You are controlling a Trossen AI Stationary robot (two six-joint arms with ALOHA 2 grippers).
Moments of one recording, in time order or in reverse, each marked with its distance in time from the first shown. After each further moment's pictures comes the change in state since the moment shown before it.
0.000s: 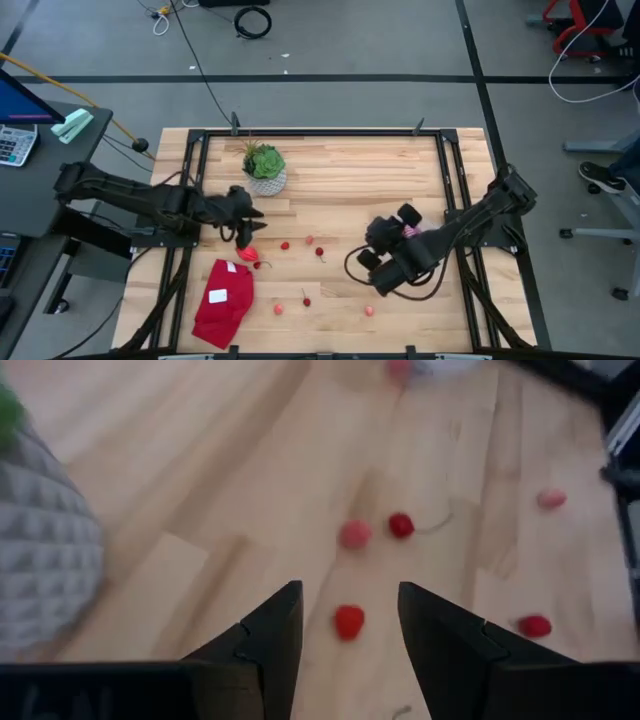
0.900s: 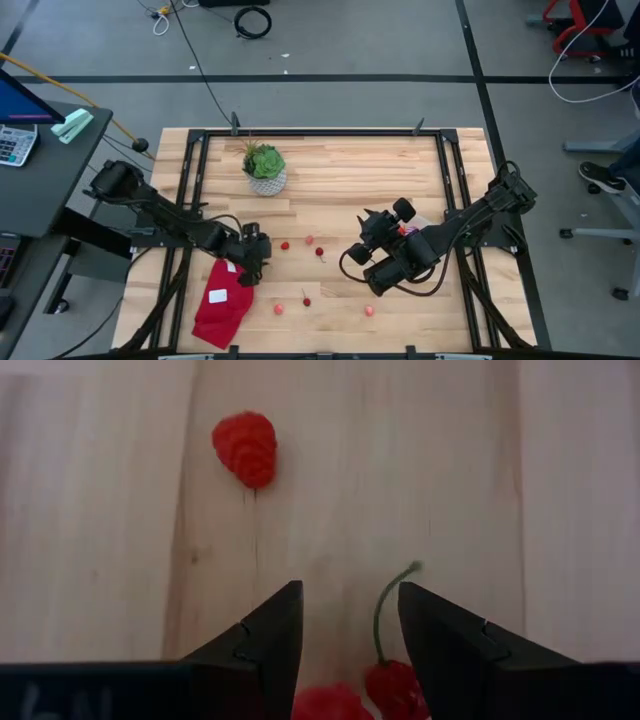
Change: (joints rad) left arm -0.261 0.545 0.000 0.158 0.008 0.125; right arm -0.007 0.000 0.044 0.098 0.185 -0.062
